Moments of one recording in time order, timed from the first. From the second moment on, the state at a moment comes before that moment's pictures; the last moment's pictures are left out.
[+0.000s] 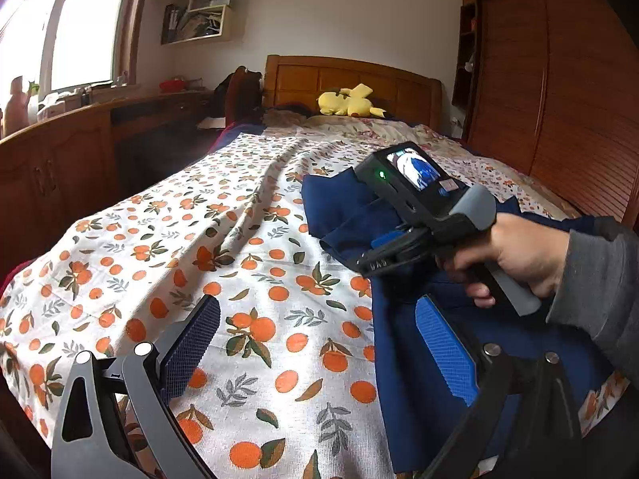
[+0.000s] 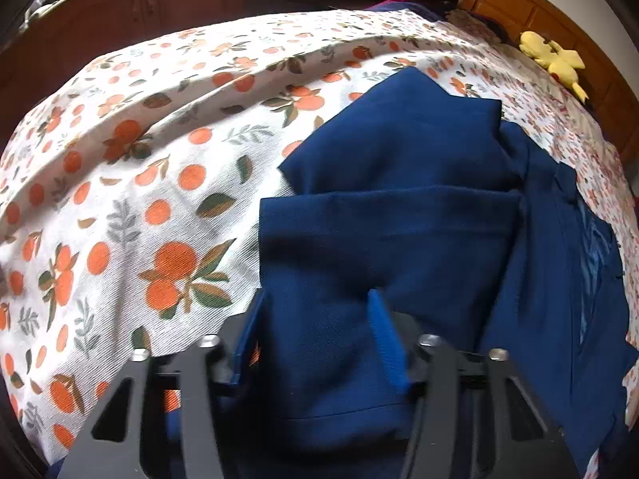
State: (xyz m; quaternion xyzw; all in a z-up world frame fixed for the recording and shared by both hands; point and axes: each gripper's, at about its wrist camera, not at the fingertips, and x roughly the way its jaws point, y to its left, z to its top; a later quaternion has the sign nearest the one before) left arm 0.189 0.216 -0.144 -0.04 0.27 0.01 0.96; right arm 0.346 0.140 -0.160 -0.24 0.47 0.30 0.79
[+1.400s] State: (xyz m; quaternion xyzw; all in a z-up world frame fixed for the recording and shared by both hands) left arm 0.212 0.138 -0.133 -0.02 0.25 -0.07 0.96; right arm 0.266 -0.117 0.001 -0.08 0.29 0.23 0.92
